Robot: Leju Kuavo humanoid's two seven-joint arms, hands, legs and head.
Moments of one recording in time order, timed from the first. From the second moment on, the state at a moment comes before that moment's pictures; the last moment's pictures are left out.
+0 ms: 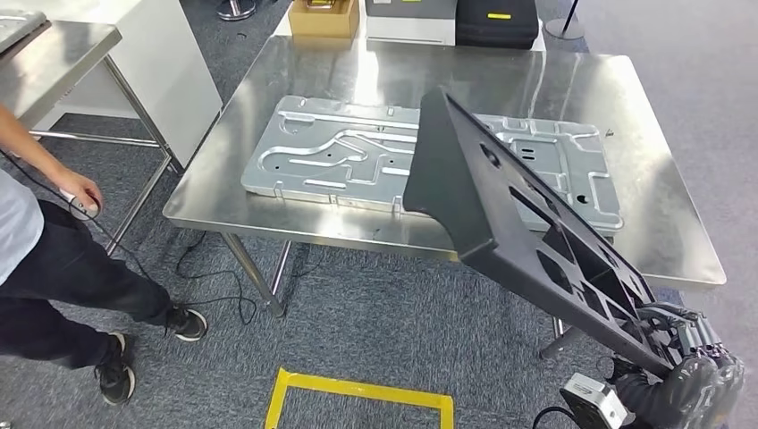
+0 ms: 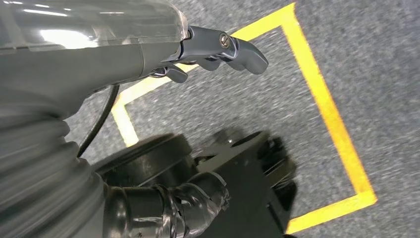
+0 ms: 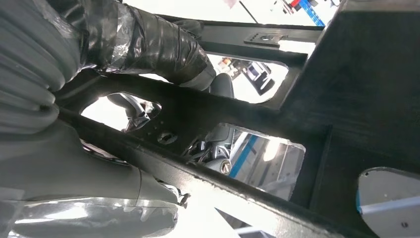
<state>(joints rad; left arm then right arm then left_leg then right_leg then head) -0.12 -0.06 -1.56 -0.14 1.25 0.30 -0.50 0.25 -0.05 -0.10 -1.99 0.68 -0.69 -0.42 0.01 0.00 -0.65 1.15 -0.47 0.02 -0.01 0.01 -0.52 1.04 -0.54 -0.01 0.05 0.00</state>
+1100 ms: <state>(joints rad) -0.12 -0.06 -1.56 -0.14 1.22 0.29 -0.48 0.19 -0.10 -0.10 -1.96 0.67 -0.68 -0.38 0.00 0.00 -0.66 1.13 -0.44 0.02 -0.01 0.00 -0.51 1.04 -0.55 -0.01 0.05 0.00</state>
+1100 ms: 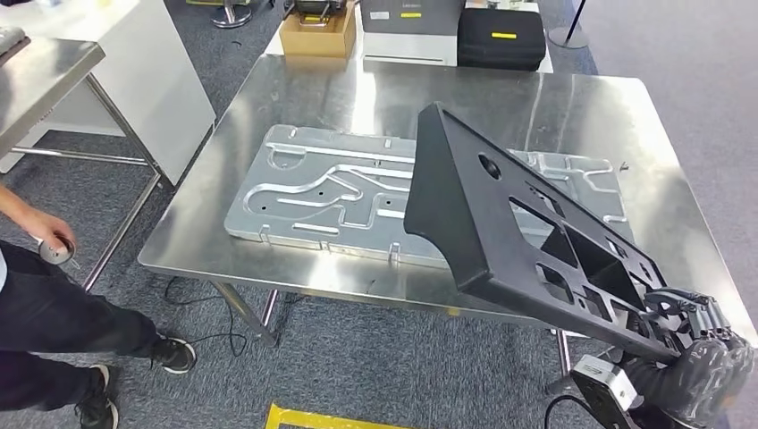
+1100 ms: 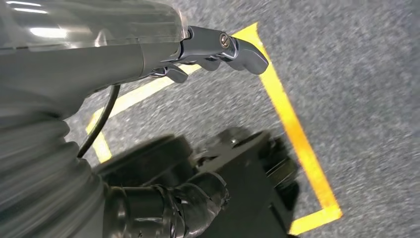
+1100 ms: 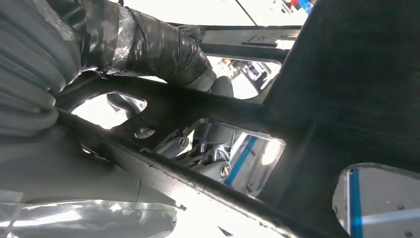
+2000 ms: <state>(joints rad) -0.13 -0.06 -1.56 -0.14 1.22 0.30 -0.49 0.16 -0.12 -0.10 -1.92 0.67 -0.67 -0.37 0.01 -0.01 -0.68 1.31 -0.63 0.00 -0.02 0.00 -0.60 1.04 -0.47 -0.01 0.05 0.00</state>
